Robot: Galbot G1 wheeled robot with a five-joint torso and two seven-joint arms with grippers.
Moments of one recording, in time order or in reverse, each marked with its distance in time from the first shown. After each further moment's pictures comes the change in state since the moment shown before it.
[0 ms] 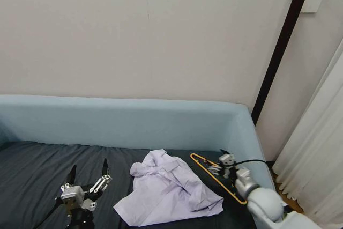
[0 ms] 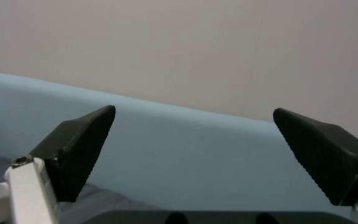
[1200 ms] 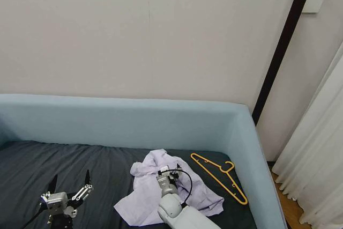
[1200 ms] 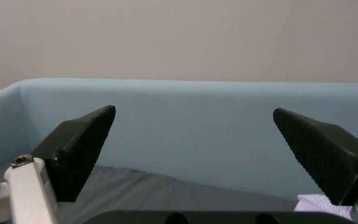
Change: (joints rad) left arm -0.003 0.067 -0.144 0.116 0.023 0.015 0.014; right arm 0.215 0.690 -0.251 -0.738 -0.132 -0.089 0.533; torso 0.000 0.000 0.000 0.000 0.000
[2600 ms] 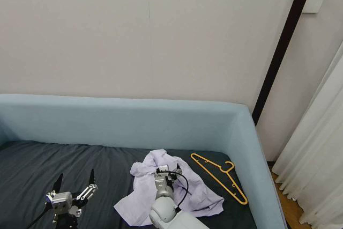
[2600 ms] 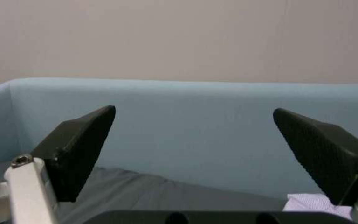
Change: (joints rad) left arm -0.002 0.000 0.024 0.008 0.006 -0.017 0.000; right arm -0.041 0.011 -0.004 0.095 0.088 0.177 0.075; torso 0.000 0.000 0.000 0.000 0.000
